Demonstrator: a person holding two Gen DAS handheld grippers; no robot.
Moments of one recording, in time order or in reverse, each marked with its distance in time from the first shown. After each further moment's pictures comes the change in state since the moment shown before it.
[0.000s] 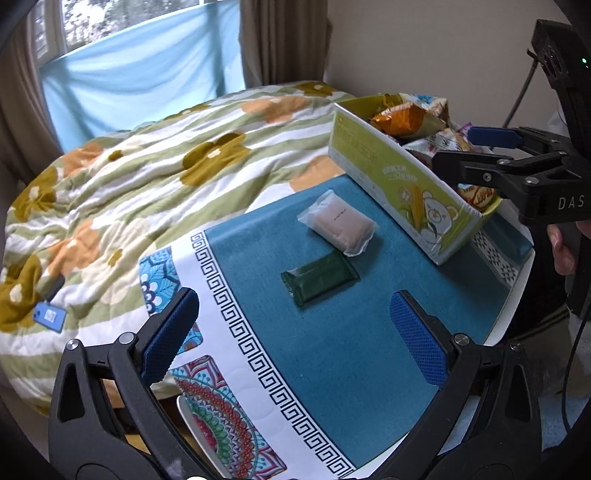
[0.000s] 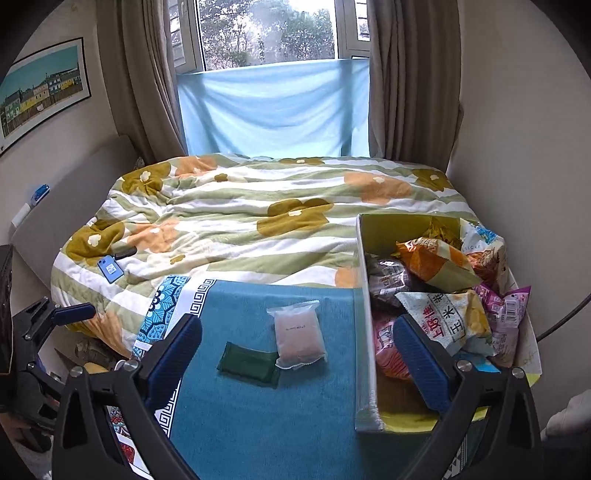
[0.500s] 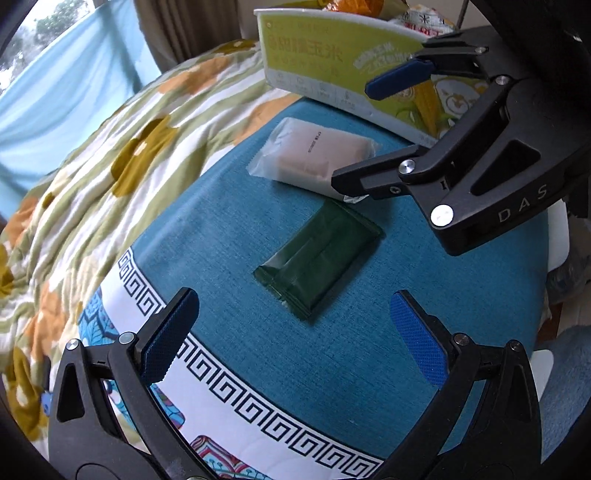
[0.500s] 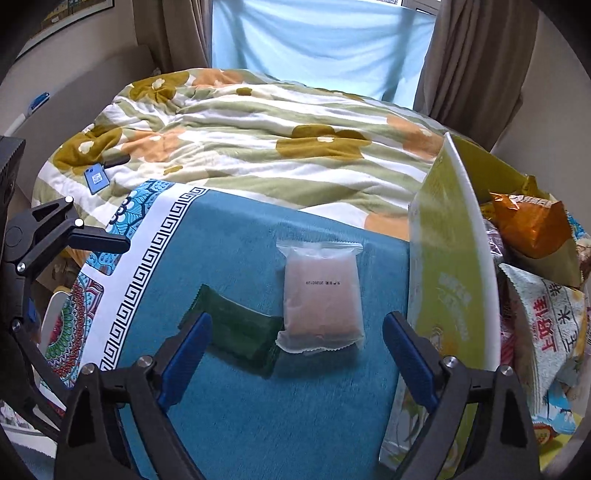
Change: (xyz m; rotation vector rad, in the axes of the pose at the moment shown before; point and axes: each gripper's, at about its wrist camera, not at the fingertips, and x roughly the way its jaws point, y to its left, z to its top) left arm 0.149 -0.010 -0.012 0.348 0.152 -0.087; right arm 0.146 0.024 -0.043 -0.202 0.239 0.014
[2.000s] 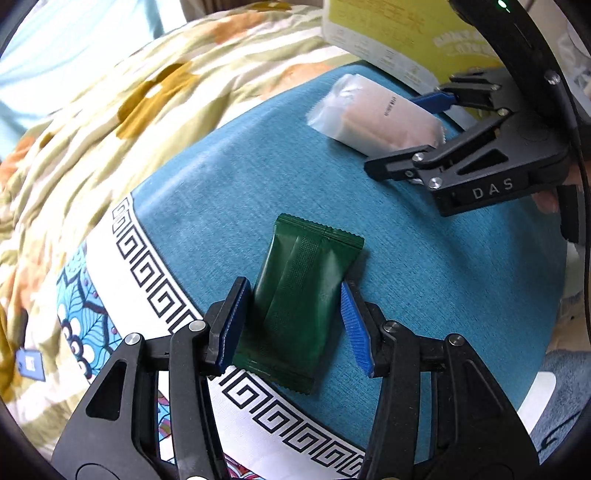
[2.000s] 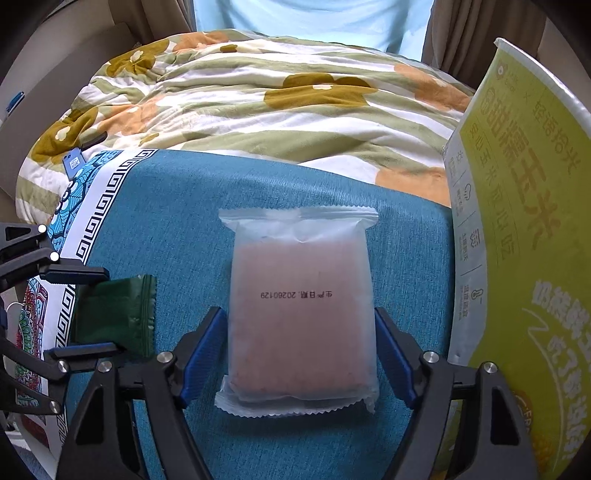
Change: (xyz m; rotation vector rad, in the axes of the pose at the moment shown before) left arm 0.041 0.058 -0.001 -0.220 0.110 -0.019; right arm 0.086 -0.022 0.008 0.053 0.153 0.047
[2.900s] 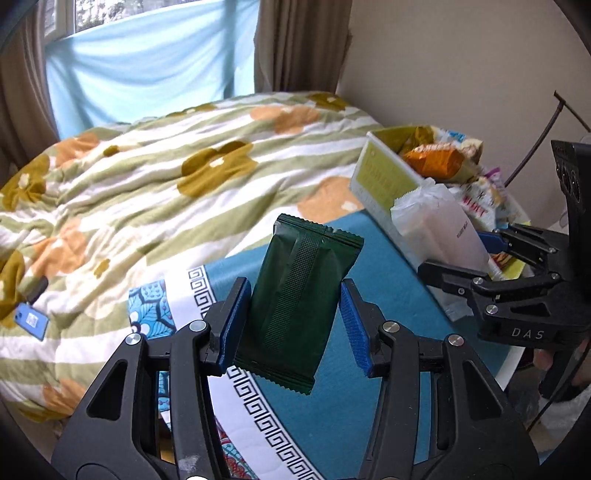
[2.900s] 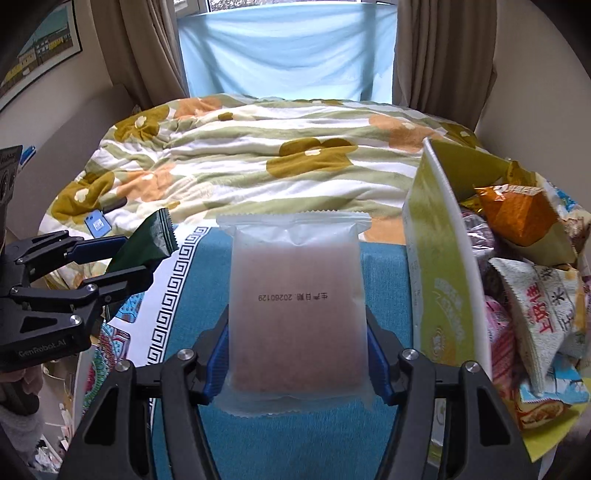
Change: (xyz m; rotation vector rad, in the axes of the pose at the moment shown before) left arm -0.174 -0.016 0.017 -0.238 -0.329 0.040; right arm -0.130 0.024 -0.007 0.138 -0.210 0.003
